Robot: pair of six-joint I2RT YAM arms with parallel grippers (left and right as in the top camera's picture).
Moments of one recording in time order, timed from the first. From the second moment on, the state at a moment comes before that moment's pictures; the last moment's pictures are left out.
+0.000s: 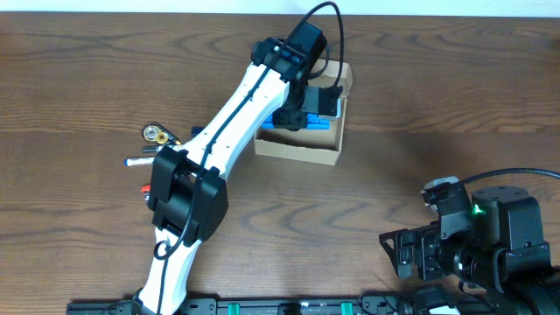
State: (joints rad) left arm -0.57 2.22 2.12 -1.25 0.08 1.07; right arm 0.21 0.78 1.26 -1.54 -0.24 0.11
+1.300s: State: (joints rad) left arm -0.54 2.30 2.12 -1.31 0.11 1.08; right arm 0.21 0.78 1.26 -1.54 -0.24 0.11
